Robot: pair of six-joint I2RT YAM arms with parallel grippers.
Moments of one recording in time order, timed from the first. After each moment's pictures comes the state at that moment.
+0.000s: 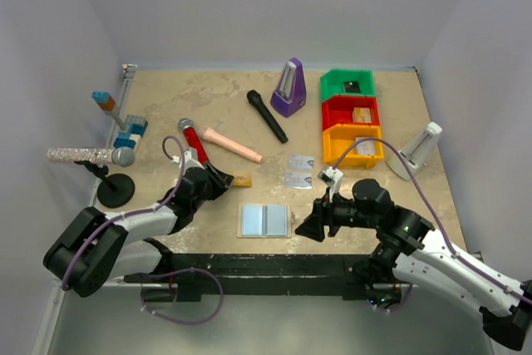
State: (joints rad) left arm -0.56 1.22 0.24 0.45 -0.19 -1.05; right arm 0.86 0.55 0.50 -0.43 -0.38 0.53
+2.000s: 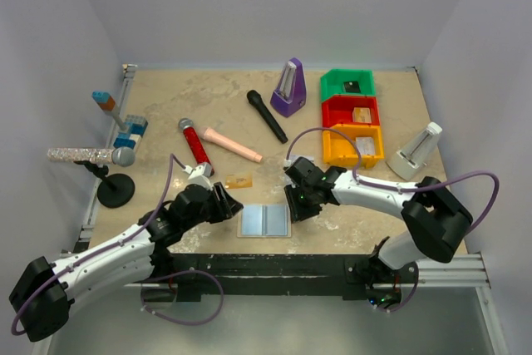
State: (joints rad) left arm -0.81 0.74 0.26 -0.12 -0.10 -0.97; right arm 0.86 1.48 0.79 -0.53 -0.09 0.57
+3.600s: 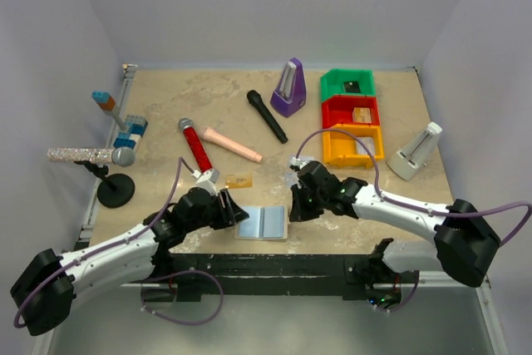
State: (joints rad) left arm -0.82 0.78 0.21 -0.04 0.03 -0.99; right arm 0.87 1.26 0.66 -0.40 -0.13 0.64
